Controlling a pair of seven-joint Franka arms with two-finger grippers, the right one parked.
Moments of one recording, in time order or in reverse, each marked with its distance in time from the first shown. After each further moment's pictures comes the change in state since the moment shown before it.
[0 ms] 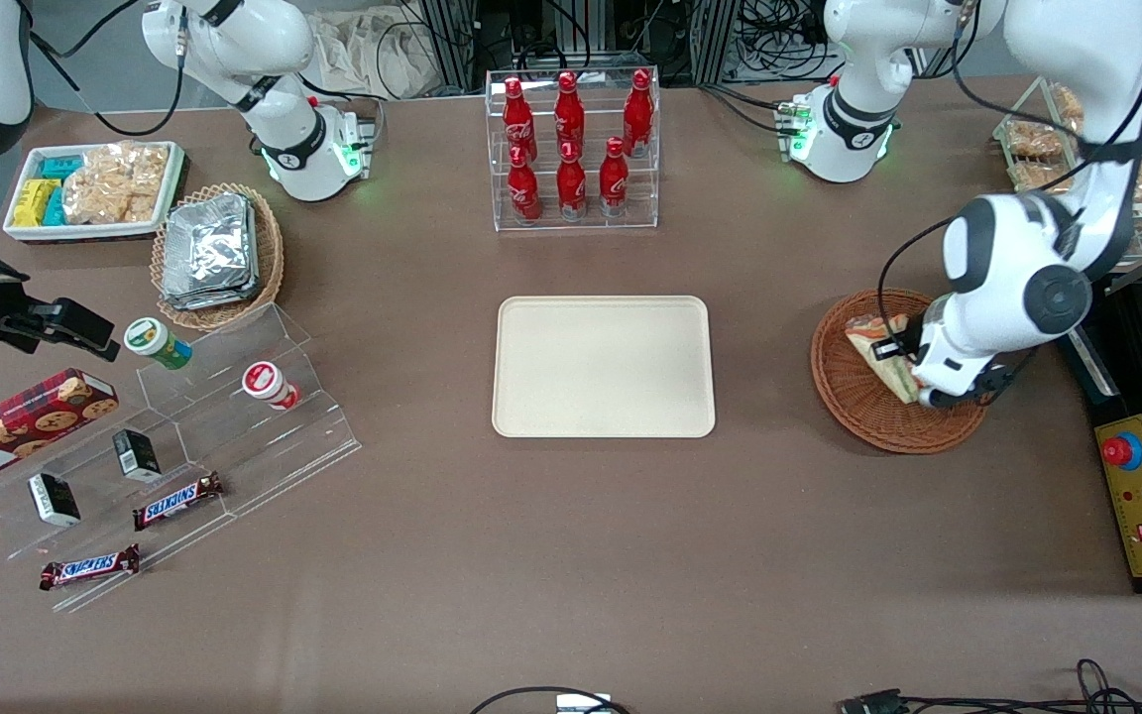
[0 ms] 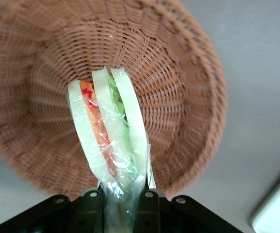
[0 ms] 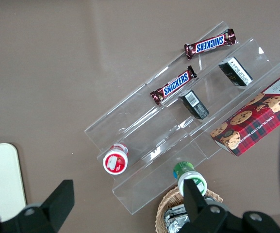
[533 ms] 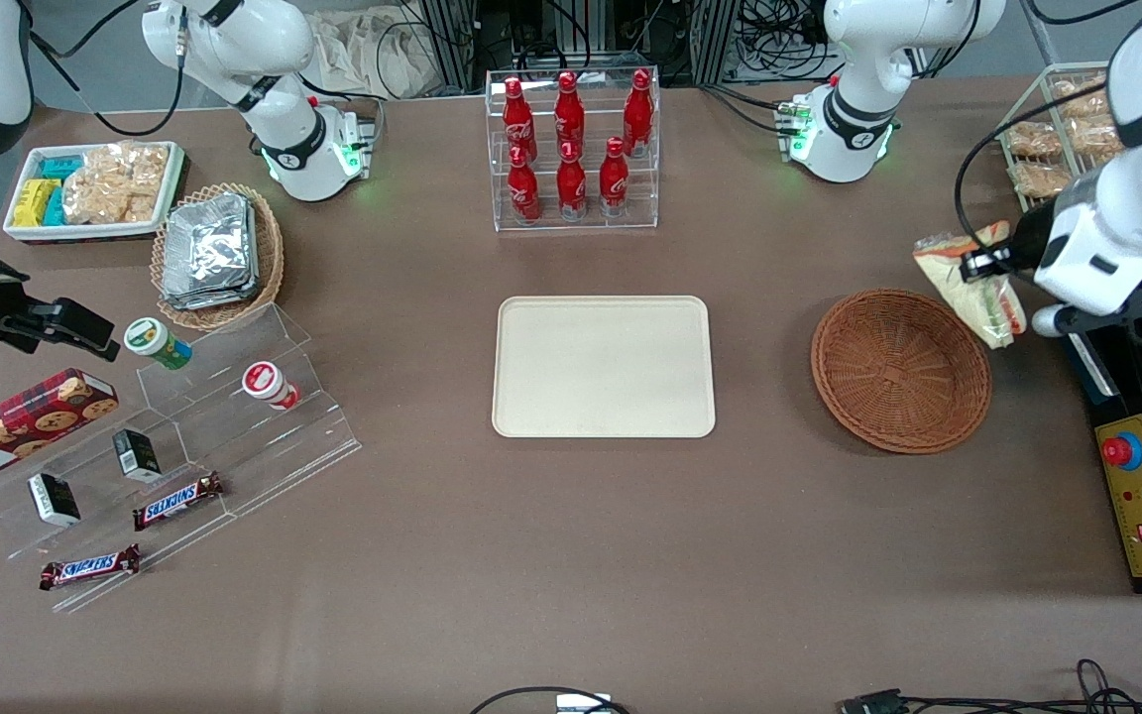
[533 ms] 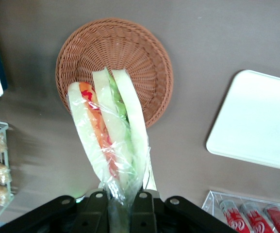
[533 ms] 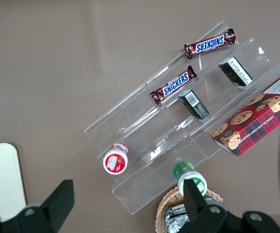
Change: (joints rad) arm -0.006 -0.115 -0.034 0.530 0.006 -0.635 0.026
